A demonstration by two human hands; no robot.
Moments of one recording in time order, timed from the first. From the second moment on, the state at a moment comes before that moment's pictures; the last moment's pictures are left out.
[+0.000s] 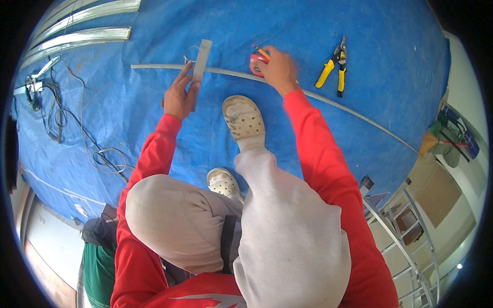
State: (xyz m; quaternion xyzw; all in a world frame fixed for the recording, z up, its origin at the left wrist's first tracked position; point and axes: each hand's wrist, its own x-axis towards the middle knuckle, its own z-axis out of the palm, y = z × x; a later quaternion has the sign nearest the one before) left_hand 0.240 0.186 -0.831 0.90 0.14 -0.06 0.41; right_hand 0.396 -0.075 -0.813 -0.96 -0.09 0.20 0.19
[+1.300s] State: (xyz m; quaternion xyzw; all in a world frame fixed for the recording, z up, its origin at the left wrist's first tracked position) left_hand 0.245 0.194 -0.818 0.89 0.19 -0.03 0.41; right_hand 0.387 -0.058 -0.818 -0.95 -0.13 0.15 0.25
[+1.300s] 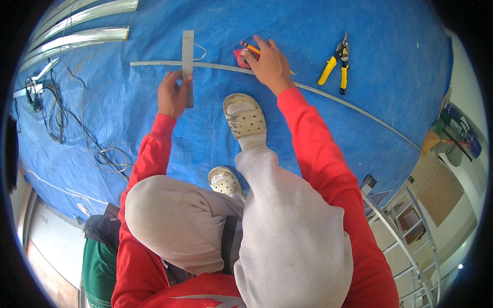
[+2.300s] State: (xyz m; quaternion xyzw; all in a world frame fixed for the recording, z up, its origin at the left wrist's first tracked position) left_hand 0.235 0.179 -0.828 0.87 0.19 -0.14 0.44; right_hand 0.326 -0.011 -0.795 -0.81 -0.14 0.13 0.55
